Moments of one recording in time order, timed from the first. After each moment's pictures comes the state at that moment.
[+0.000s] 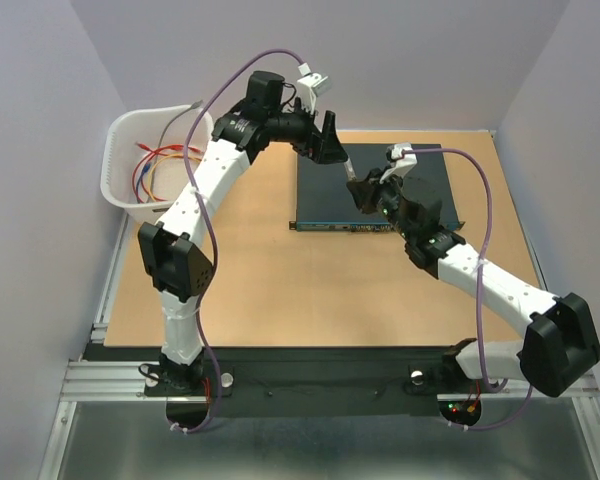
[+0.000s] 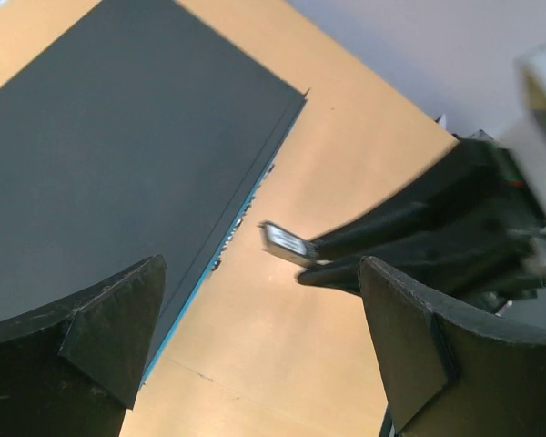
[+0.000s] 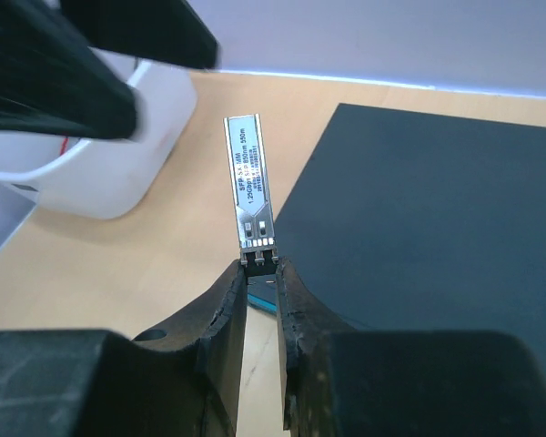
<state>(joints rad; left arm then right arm) -0.47 1.94 2.15 -0.65 0.76 -0.09 0.55 1.27 0.88 0.33 0.08 0.28</state>
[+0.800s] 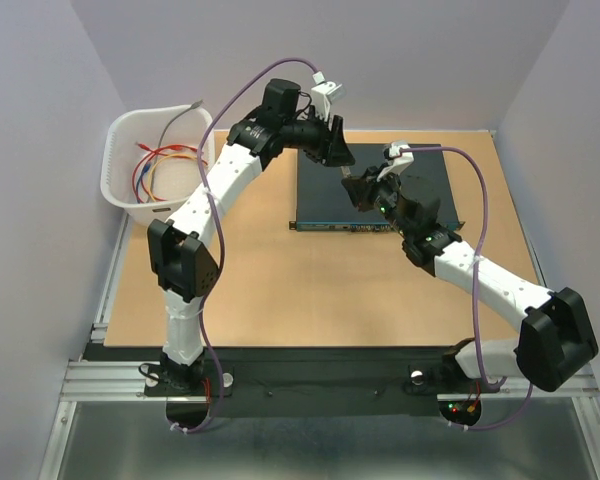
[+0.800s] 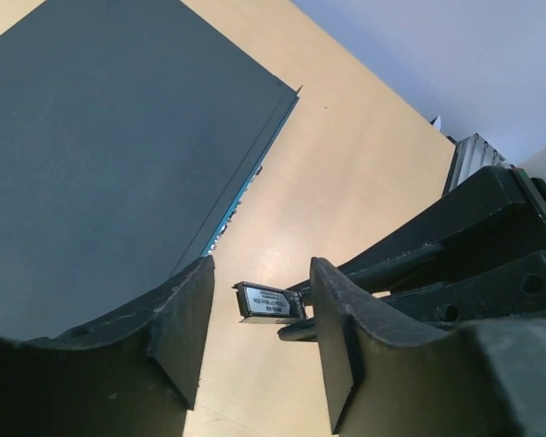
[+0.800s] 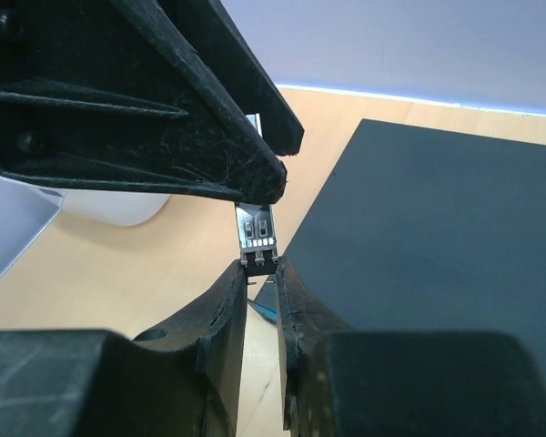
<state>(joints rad) -0.53 1.99 2.11 -0.58 0.71 -0.15 0.55 1.30 0.89 0.39 0.03 0.29</state>
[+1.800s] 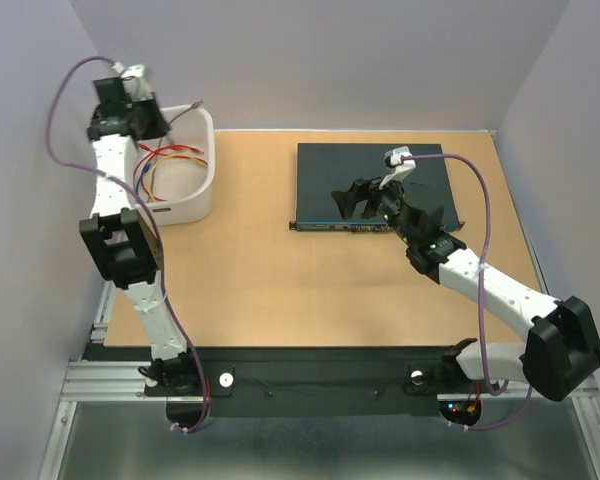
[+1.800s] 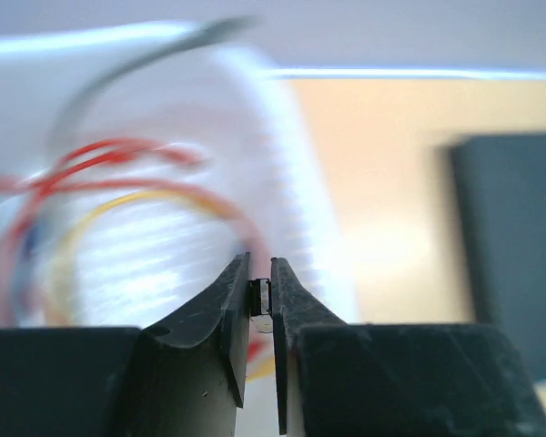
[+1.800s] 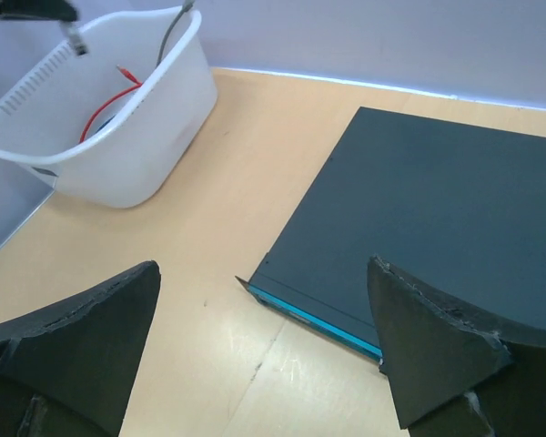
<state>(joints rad) 0.11 2.03 2.09 -0.58 0.41 -0.04 0.56 1.27 0.86 0.38 0.02 0.27</state>
